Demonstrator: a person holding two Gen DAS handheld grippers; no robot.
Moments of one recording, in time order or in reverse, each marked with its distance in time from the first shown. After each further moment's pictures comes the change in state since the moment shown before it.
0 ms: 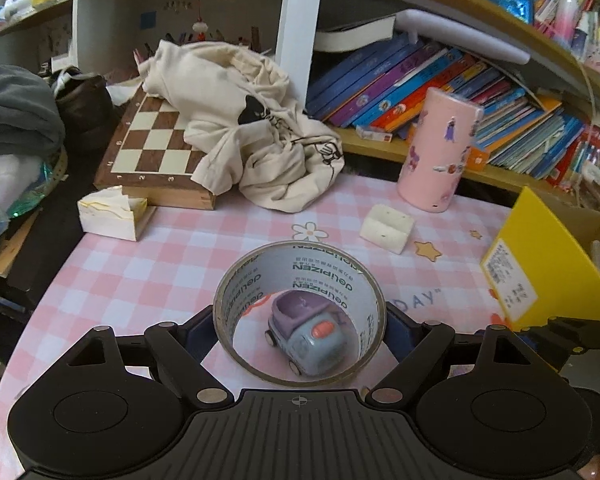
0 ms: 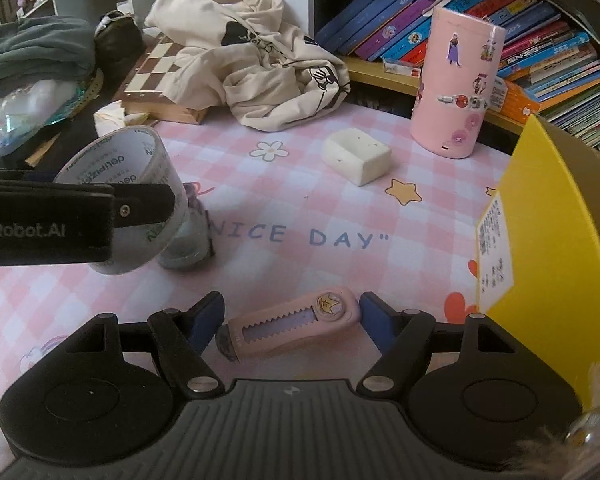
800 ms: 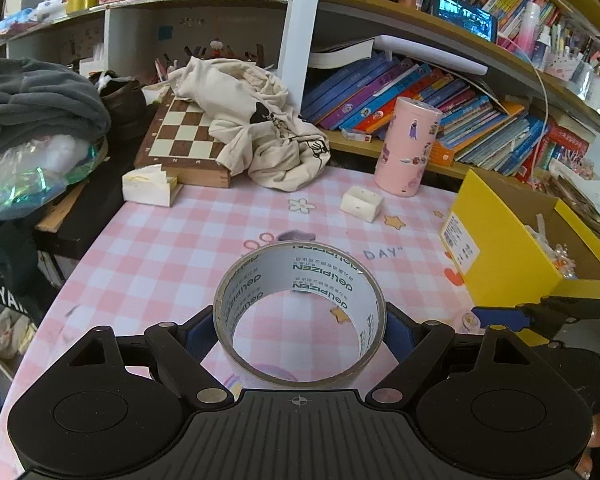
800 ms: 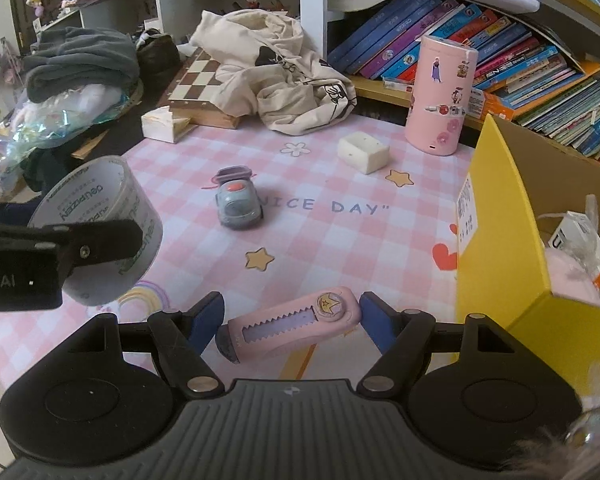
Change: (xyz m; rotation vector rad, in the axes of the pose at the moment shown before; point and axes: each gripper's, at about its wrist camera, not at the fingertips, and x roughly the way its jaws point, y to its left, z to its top) left arm -0.099 0.001 -0.053 -0.015 -0.025 -0.017; right arm -0.081 0.028 -0.048 0.003 -0.055 0.007
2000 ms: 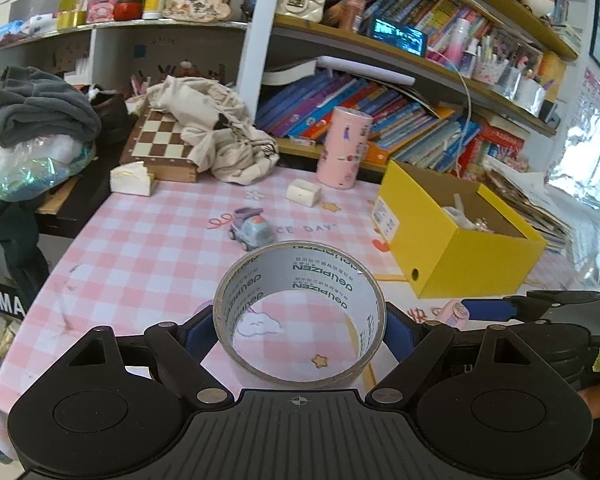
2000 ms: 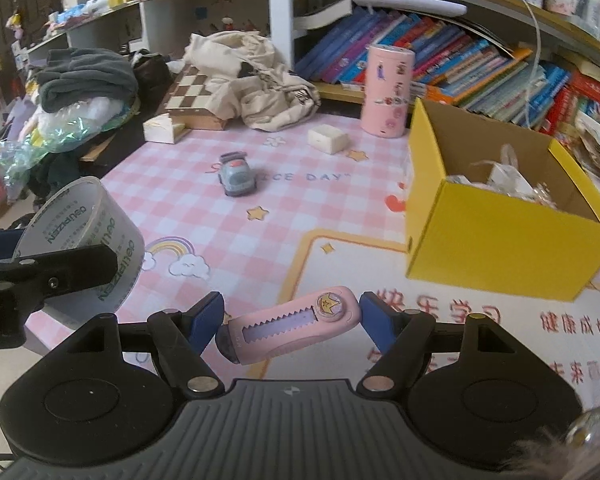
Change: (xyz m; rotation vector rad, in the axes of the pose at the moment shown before) left arm -0.086 -0.013 -0.053 0.039 -0.049 -0.140; right arm -0.096 0.020 -0.061 0.085 -0.038 -0.091
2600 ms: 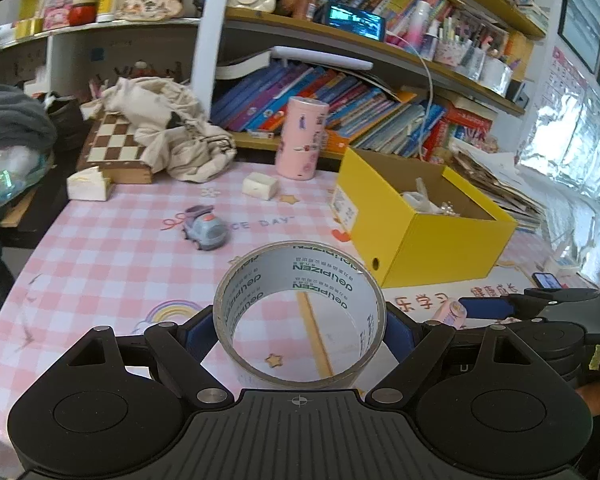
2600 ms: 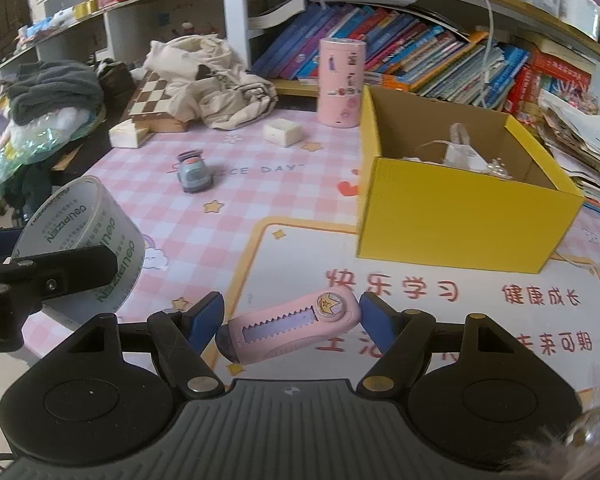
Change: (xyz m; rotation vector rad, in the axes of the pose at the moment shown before) left arm 0.014 -0.035 0.002 0.065 0.022 -0.078; right arm -0.015 -0.032 -0.015 0.064 -0.003 -0.070
